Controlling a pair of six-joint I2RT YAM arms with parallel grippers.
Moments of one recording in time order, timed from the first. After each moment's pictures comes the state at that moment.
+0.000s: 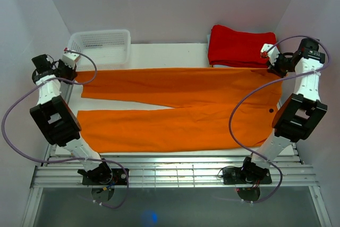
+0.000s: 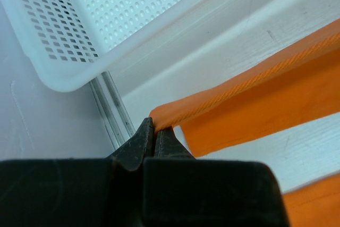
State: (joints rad) left arm 0.52 1.82 1.46 -0.39 0.60 0.89; right arm -0.40 1.83 1.75 -0.99 -0.62 -1.47
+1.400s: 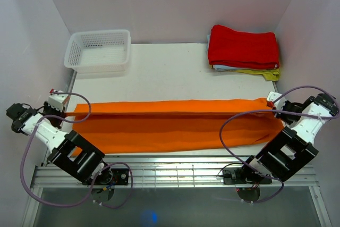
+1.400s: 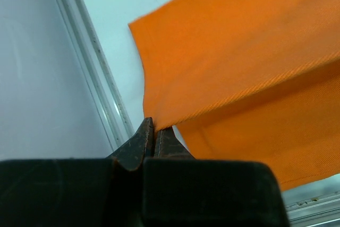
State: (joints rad) left arm 1.01 1.26 0.97 -0.85 0.79 1.36; right arm -0.81 1.30 1.00 -1.12 -0.74 -1.97
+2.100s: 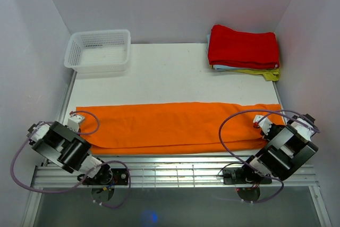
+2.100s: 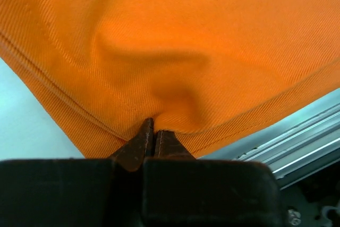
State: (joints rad) left arm 1.06 1.38 0.67 -0.89 0.54 1.61; right arm -0.85 1.29 0.63 -0.88 -0.47 -1.98
